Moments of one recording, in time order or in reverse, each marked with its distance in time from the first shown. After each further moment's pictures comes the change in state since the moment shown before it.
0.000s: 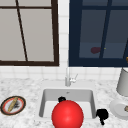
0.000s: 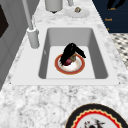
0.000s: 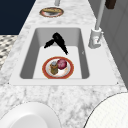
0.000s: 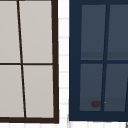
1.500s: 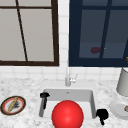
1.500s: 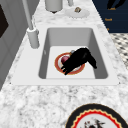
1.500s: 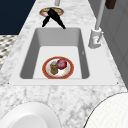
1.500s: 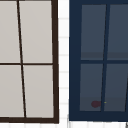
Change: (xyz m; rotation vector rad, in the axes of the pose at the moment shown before) left hand 0.108 0.030 0.162 0.018 -0.013 -0.207; right hand 0.000 0.000 0.000 0.000 0.000 0.000
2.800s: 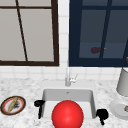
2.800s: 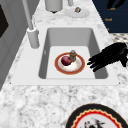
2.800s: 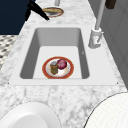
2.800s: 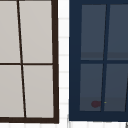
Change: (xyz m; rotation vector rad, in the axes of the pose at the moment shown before) left hand 0.136 -0.061 0.025 0.006 0.000 -0.129; right hand 0.000 0.000 0.000 0.000 0.000 0.000
